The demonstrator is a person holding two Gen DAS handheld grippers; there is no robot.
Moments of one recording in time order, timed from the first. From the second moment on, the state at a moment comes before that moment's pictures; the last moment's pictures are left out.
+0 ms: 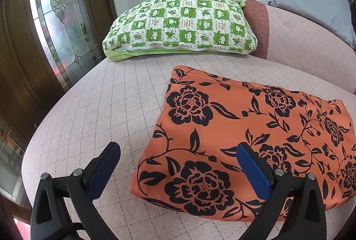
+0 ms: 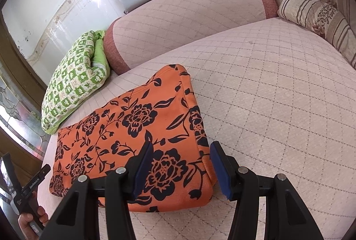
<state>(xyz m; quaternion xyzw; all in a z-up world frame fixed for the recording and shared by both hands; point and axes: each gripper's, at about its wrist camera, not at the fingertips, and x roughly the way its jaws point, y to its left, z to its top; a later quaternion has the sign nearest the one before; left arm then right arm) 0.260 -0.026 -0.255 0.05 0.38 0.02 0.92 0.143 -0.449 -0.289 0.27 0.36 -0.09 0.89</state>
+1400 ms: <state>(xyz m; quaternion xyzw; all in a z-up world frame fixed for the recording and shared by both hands) 0.280 0.022 -0.270 0.01 0.43 0.04 0.90 0.145 -0.468 -0.306 0.33 0.37 -0.10 0.86</state>
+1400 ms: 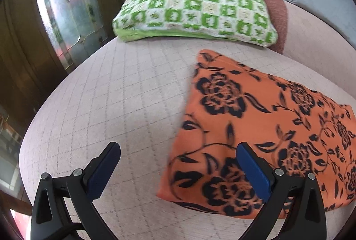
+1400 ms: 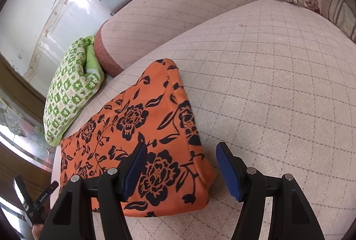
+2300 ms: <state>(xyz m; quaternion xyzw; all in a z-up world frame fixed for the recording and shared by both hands) 0.278 0.038 -0.259 0.02 0.40 0.07 0.91 0.138 -0.482 -0.313 0.40 0.37 -0.08 0.84</state>
